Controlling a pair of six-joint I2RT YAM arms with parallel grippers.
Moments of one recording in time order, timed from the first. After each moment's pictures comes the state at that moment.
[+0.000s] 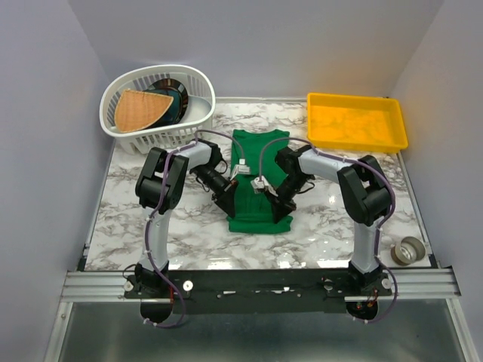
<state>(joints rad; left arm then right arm) -0.37 2.16 1.44 -1.29 1.04 0.91 0.52 1.99 1.31 -1.08 -0.83 -1.29</state>
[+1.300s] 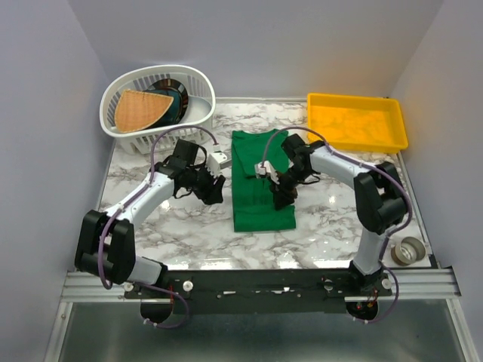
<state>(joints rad) -0.33 1.42 0.94 -0.54 0.61 0.38 0.49 1.90 1.33 -0.91 -0.75 -1.05</state>
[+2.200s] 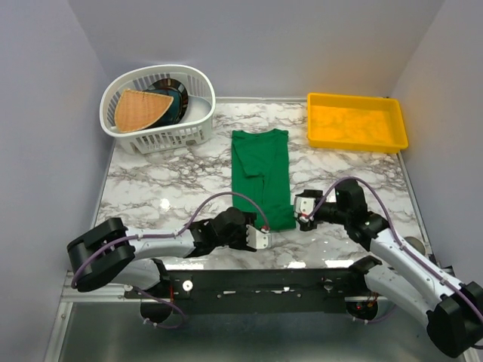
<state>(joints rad) -1.08 1.29 0.44 0.19 -0.02 0.68 0.46 0.84 0.44 -0.18 -0.59 -0.97</state>
